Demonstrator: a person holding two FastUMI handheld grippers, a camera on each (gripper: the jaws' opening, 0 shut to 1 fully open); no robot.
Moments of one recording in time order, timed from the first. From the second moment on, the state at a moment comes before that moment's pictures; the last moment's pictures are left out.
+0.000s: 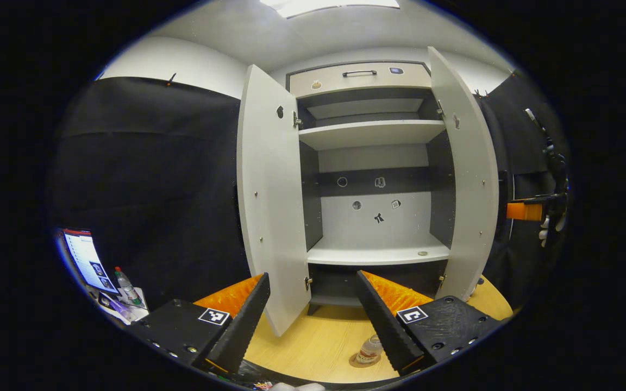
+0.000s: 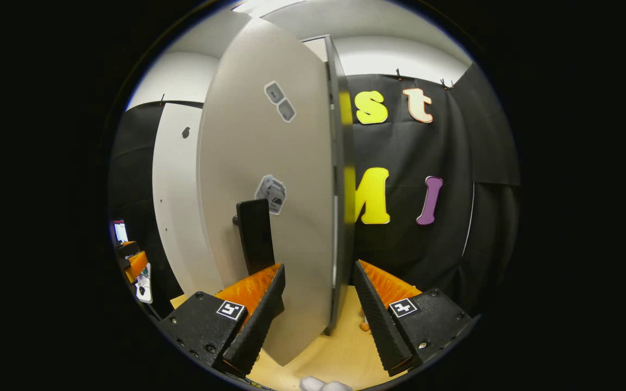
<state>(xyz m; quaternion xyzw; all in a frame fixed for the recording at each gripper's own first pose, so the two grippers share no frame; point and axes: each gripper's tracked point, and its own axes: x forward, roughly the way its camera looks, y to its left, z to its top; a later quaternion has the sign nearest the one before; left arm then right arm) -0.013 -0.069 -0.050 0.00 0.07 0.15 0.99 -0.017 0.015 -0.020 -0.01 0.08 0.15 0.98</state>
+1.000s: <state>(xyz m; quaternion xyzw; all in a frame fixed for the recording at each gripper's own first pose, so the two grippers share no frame) 0.035 0.085 -0.053 -0.01 0.04 0.10 0.99 -0.021 0.024 -0.003 0.01 0.03 0.09 1.00</state>
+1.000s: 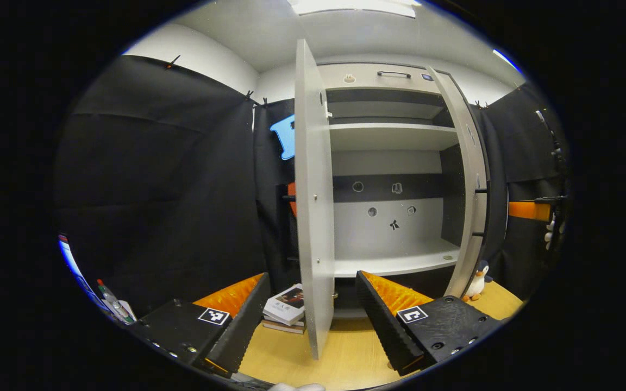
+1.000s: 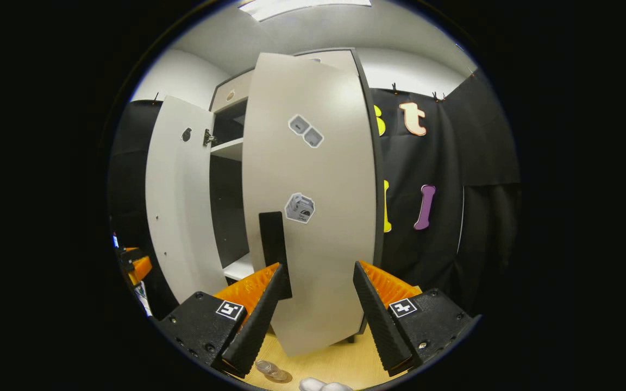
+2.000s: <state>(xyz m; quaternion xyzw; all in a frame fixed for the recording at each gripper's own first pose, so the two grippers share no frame) 0.125 0.213 -0.034 0.02 0.00 0.09 1.00 -0.077 0.009 -0.024 0.00 0.08 0.02 1.00</state>
